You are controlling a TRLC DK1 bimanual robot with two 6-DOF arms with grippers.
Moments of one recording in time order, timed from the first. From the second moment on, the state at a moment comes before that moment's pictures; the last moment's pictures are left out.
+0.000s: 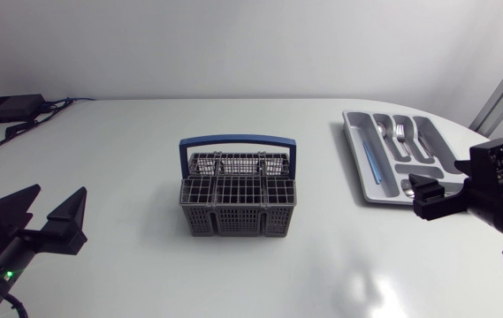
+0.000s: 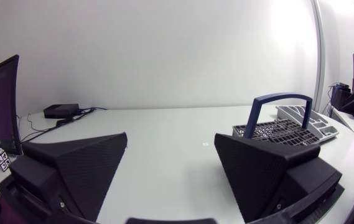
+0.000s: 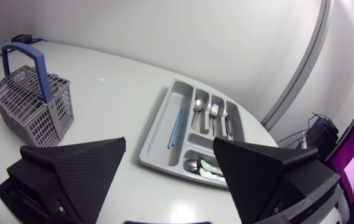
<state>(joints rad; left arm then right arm) -0.05 0.21 0.15 -0.06 -0.01 0.03 -0.05 0.76 0.46 -0.15 -0.01 -0.31</state>
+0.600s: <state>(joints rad) -0.01 0.07 0.04 -0.04 0.01 0.02 -0.06 0.47 0.24 -0.01 0.06 -0.26</state>
